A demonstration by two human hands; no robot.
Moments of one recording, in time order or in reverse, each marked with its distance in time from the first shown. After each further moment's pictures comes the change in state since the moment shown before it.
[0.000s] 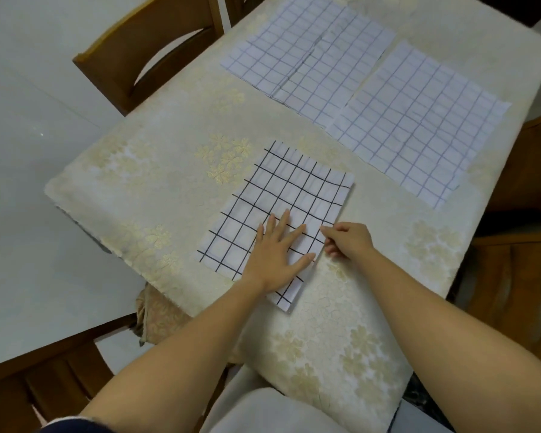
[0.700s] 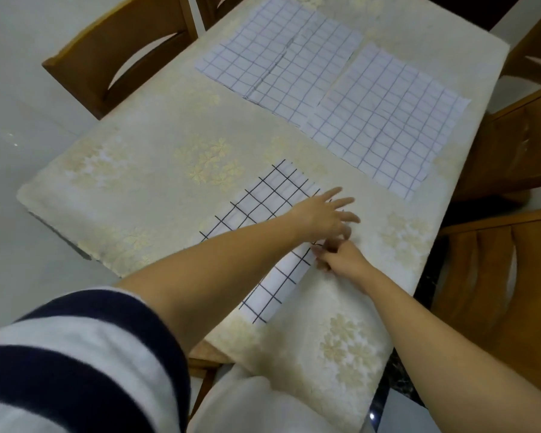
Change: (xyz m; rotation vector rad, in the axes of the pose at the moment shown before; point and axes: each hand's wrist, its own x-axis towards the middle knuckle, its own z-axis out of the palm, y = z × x) left_hand 0.089 0.126 -0.041 1.013 -0.326 0.786; right_hand -0.048 0.032 -0.039 -0.270 -0.133 -0.125
